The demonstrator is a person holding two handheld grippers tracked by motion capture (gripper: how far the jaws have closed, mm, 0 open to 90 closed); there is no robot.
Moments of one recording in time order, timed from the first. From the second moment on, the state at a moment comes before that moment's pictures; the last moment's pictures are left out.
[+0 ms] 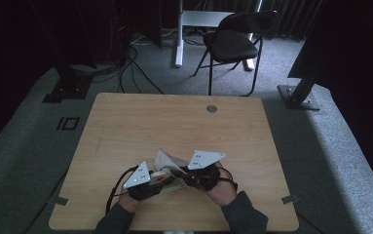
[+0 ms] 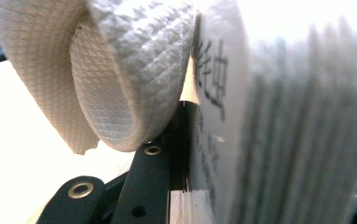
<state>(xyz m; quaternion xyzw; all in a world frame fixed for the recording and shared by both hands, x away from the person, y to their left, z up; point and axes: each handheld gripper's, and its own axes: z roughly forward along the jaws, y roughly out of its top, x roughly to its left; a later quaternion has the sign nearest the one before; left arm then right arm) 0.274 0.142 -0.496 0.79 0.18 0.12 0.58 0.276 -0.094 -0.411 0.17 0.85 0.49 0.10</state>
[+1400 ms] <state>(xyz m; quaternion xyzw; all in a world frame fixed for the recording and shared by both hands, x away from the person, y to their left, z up) 0.272 0.151 -0.483 0.78 0.18 0.14 0.58 0.294 -0.137 -0.415 0.24 0.82 0.50 0.12</state>
